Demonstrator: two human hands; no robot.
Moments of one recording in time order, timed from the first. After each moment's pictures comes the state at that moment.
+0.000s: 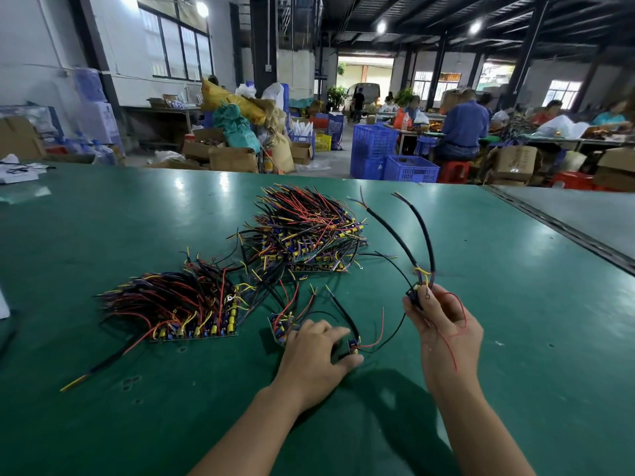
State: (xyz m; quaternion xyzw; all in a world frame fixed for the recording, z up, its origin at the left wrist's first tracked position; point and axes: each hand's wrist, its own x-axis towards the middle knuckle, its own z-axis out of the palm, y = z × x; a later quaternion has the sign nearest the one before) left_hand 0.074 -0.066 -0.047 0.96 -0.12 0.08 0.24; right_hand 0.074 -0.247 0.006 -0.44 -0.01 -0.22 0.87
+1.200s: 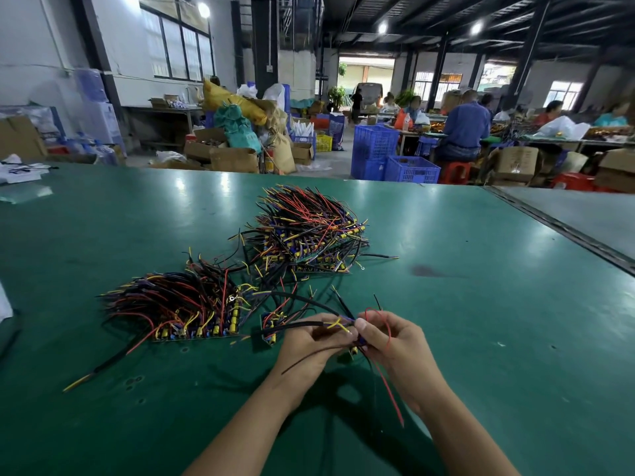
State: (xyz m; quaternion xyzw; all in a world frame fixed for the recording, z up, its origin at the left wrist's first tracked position) left_hand 0.055 -0.069 -0.016 0.62 -0.06 0.02 0.78; right_hand 0.065 -0.217 -0.012 -0.62 -0.07 0.03 0.78
